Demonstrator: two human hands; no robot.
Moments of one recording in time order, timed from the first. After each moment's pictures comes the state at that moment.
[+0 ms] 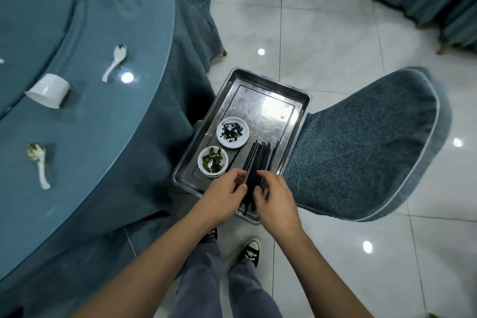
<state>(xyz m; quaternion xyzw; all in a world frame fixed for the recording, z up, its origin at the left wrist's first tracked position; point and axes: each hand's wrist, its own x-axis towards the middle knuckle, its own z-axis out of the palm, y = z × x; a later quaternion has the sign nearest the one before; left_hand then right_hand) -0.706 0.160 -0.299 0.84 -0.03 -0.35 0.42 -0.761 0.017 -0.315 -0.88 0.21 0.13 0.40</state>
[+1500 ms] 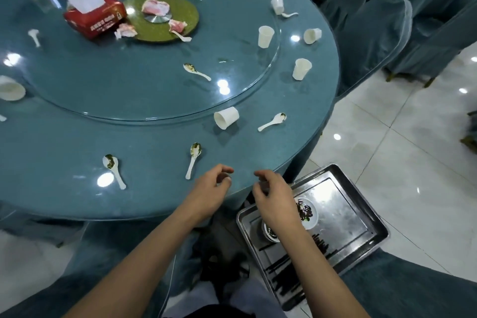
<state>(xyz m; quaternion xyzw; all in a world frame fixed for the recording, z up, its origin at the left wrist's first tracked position) -0.666 0.414 -0.177 0.80 0.25 -0.08 0.54 -0.608 0.247 -0.174 -0.91 -0.12 0.16 0.36</state>
